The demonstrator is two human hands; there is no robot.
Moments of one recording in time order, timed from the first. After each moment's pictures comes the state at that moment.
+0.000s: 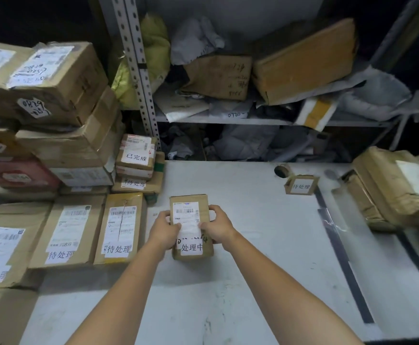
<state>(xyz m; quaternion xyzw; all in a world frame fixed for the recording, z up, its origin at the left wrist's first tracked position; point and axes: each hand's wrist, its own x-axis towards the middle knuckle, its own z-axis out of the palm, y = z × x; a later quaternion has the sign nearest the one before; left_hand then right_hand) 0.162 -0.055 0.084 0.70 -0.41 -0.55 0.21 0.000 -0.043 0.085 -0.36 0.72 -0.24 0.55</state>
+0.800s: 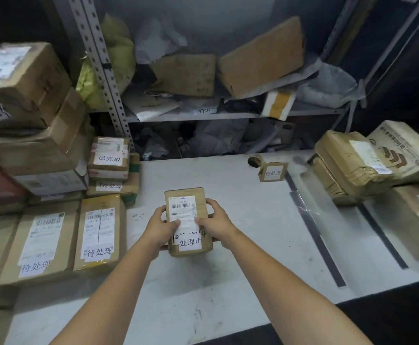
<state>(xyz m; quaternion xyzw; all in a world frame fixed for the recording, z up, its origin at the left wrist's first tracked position) 0.137 -0.029 0.111 0.63 -0.42 -0.63 0.19 -0.031 -0.002 0.095 -0.32 0.72 -0.31 0.54</state>
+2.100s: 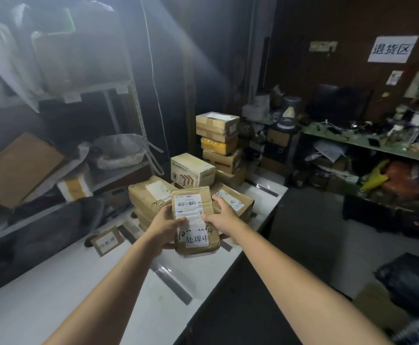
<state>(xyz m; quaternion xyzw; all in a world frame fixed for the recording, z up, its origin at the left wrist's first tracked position) -0.306 0.187 0.312 0.36 -0.66 -0.66 0.06 -0.428 0.321 0.300 -0.18 0.79 -0.52 0.29</state>
